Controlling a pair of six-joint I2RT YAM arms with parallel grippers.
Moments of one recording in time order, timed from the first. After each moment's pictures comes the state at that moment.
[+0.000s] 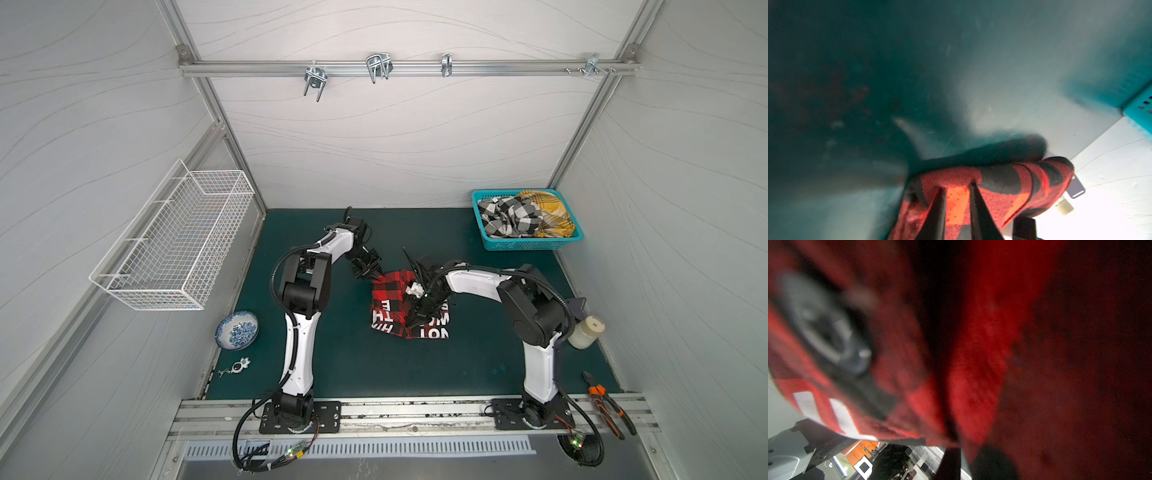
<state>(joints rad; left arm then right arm) -0.23 2.26 1.73 -0.94 0.55 -0.72 0.73 2.00 1.27 -0.70 -0.63 0.54</state>
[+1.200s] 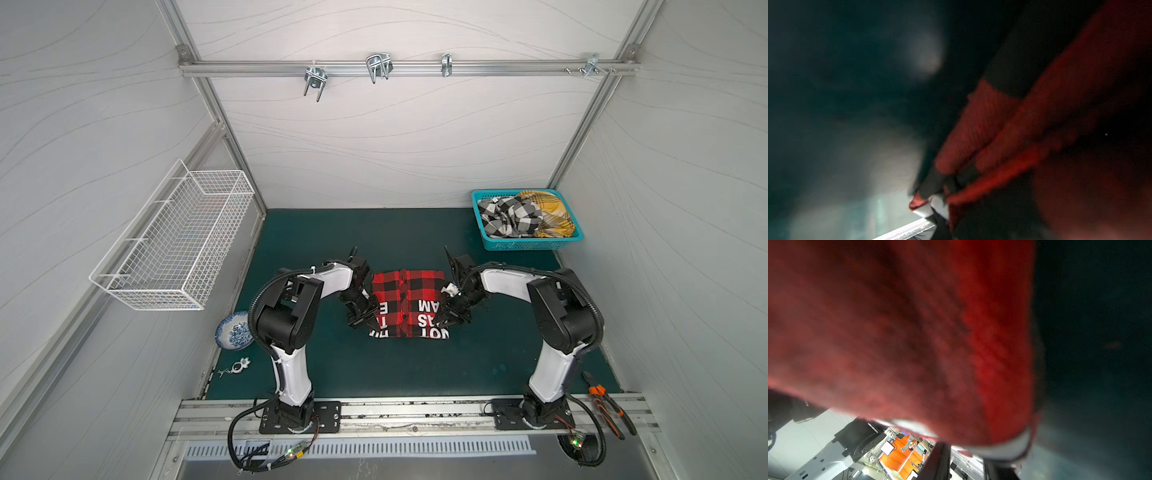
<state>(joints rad) -0.35 1.86 1.06 -0.90 0.59 -0.63 0.48 1.84 1.04 -0.71 -0.68 0.56</state>
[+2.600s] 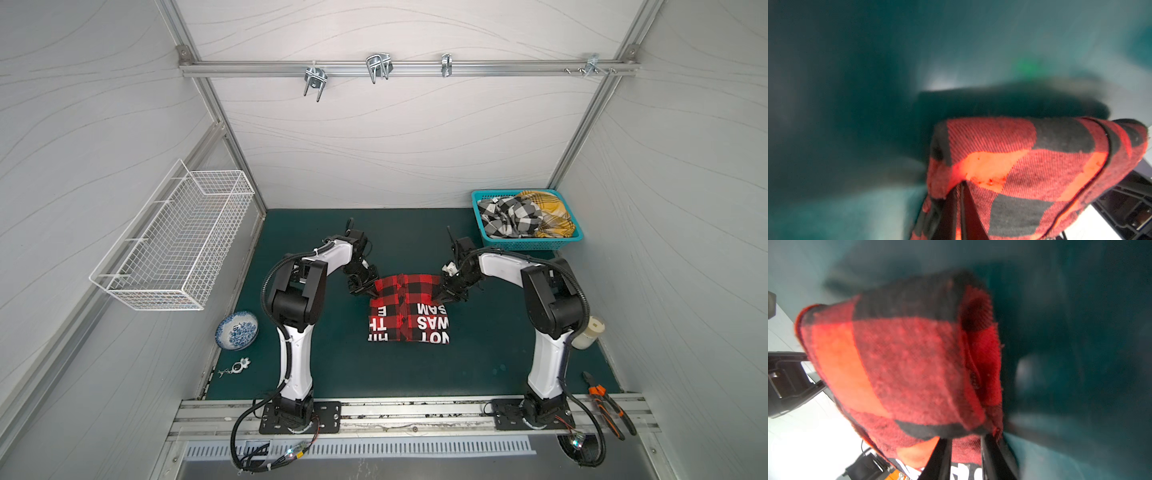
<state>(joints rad) -0.28 2.06 1.41 -0.92 0.47 -0.57 0.43 1.95 1.23 -0.70 -0.60 0.55</state>
